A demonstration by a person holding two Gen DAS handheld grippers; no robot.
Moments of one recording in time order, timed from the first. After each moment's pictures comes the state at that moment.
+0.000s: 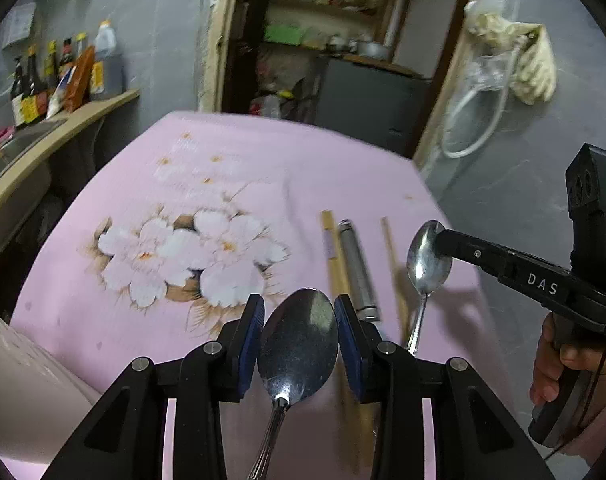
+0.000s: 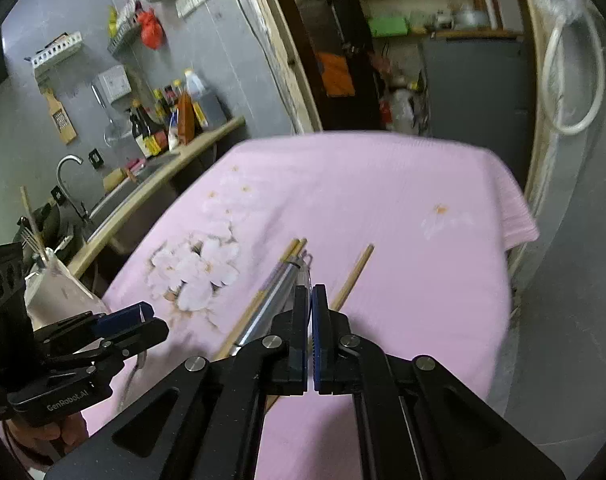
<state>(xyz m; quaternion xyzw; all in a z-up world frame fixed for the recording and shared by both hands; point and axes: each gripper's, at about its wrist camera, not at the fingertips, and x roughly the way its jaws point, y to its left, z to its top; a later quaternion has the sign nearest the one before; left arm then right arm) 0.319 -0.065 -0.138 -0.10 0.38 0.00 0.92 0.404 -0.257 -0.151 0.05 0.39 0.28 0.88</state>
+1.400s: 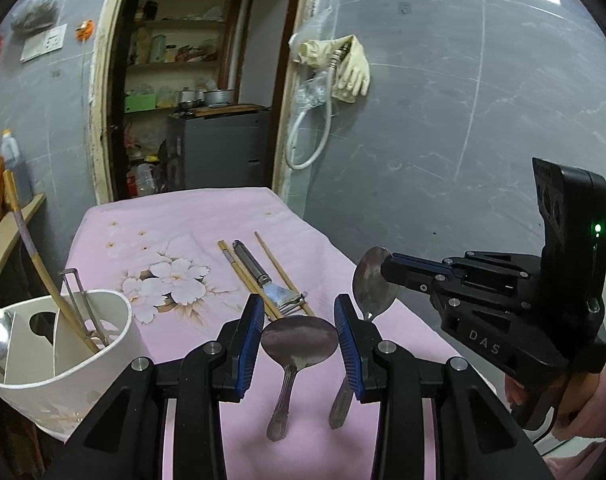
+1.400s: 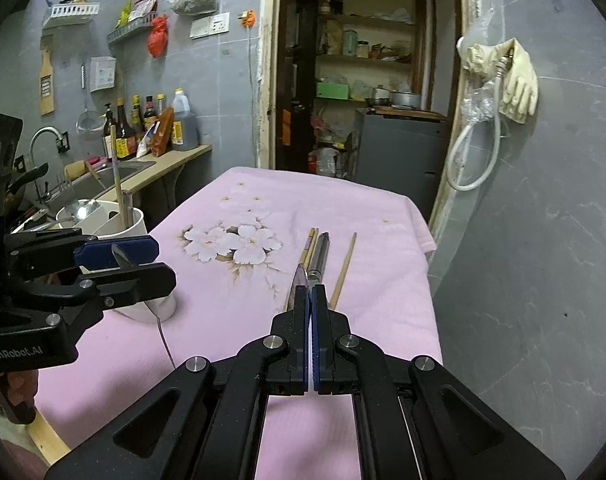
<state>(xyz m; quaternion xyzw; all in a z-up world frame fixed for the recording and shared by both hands) 0.176 -0.026 -0.059 0.00 0.28 -0.26 0.92 0.175 -0.199 -0.048 -0.04 0.30 0.09 0.95</state>
